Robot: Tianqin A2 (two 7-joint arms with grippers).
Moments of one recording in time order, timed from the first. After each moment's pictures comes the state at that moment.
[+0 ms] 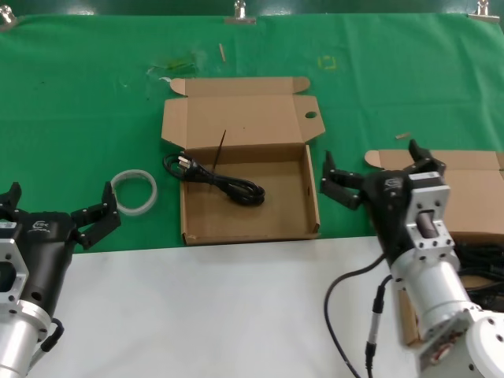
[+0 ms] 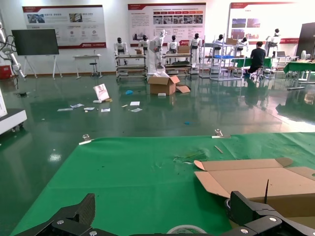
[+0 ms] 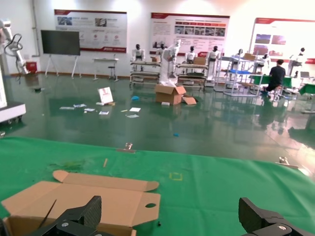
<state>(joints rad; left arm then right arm) 0.00 -0.30 1.60 -1.60 -1.80 0.00 0.00 0.16 0.17 -1.84 1.53 2.07 0.19 -0.37</state>
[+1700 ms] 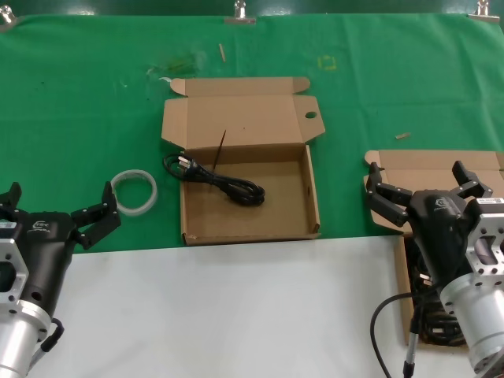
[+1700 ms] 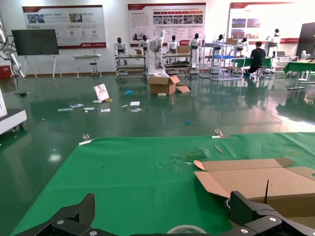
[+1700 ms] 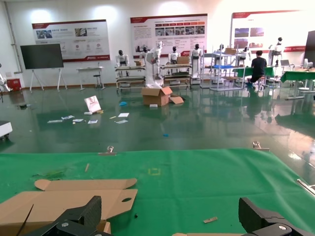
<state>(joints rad) 0.00 -0.30 1.60 -1.60 -1.80 0.00 0.00 0.02 0.17 -1.63 1.59 1.83 0.02 -0.04</state>
